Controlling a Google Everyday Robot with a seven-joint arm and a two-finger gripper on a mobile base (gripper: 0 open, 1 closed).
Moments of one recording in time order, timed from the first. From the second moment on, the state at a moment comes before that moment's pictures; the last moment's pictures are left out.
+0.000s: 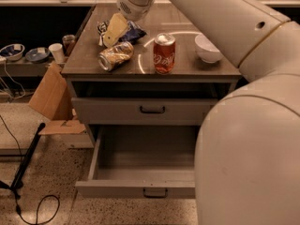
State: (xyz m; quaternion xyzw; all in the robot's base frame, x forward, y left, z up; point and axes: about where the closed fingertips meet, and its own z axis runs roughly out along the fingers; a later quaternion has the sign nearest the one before) arm 0.744 0.056 0.938 -0.44 0.84 0.02 0.31
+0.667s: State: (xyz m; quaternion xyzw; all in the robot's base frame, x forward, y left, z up) arm 0.782 0.096 0.942 -0.39 0.86 0.04 0.33
